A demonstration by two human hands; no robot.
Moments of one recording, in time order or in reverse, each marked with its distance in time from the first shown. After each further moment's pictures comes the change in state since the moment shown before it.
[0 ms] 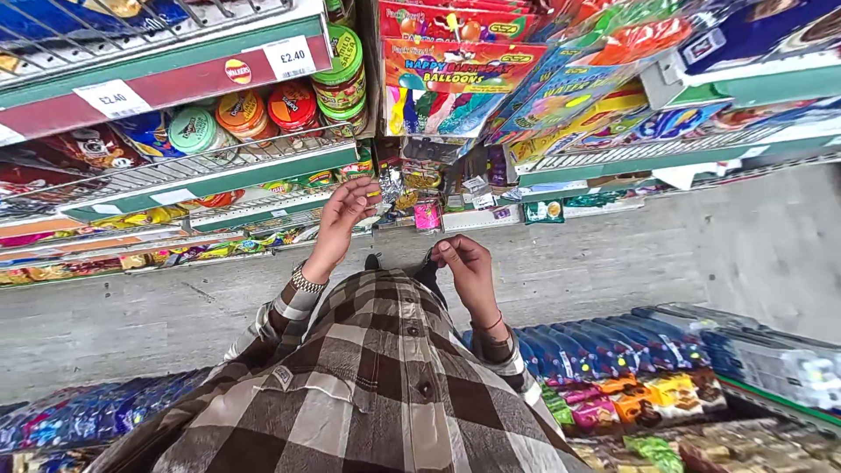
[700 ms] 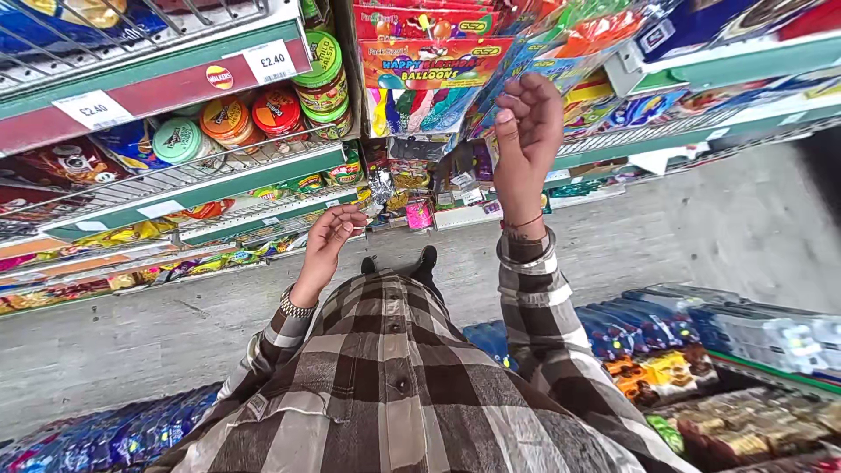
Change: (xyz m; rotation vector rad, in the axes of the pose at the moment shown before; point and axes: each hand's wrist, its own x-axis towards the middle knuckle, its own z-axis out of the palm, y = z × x) left_hand -0.039 -0.006 -0.011 0.028 -0.092 0.067; right_hand 0.148 -0.089 -0.045 -0.305 0.173 -0.481
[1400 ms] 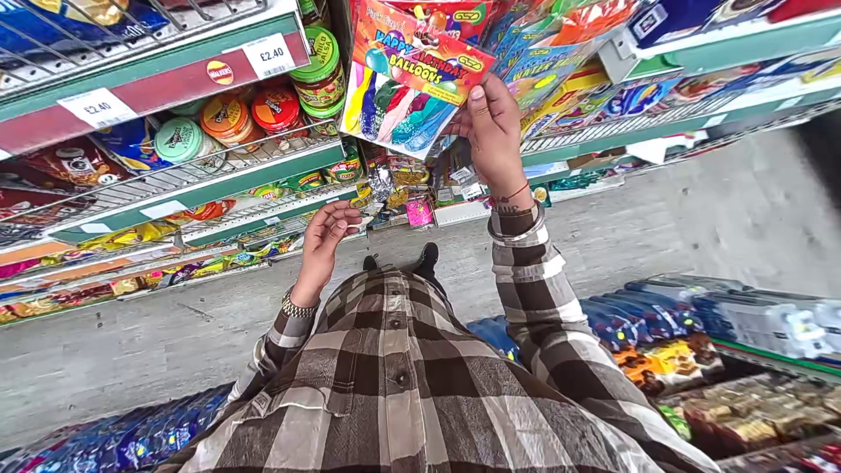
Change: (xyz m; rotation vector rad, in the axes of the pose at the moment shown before) left_hand -0.011 0.001 -0.004 -0.007 0.062 -0.010; right_hand 0.002 -0.012 0.024 0.315 -0.200 0.239
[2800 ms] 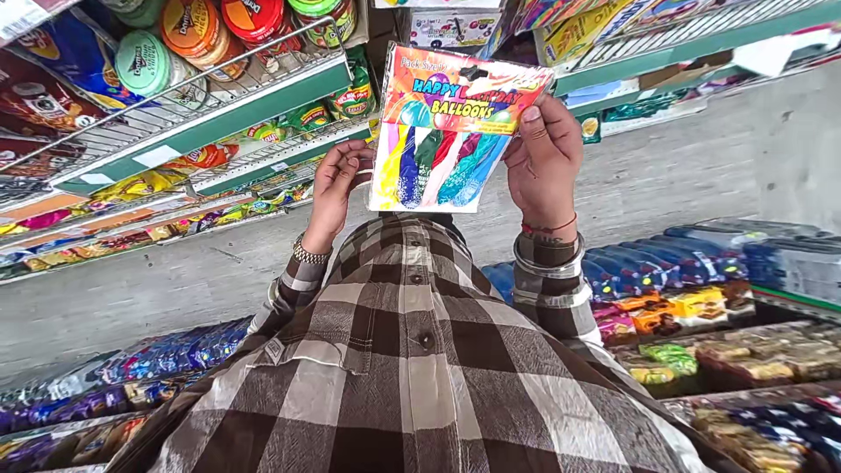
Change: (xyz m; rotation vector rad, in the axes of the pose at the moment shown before) left_hand 0.002 -0.003 0.004 0.078 0.011 -0.129; right_hand -0.113 0.027 0.001 0.210 0.118 0.150
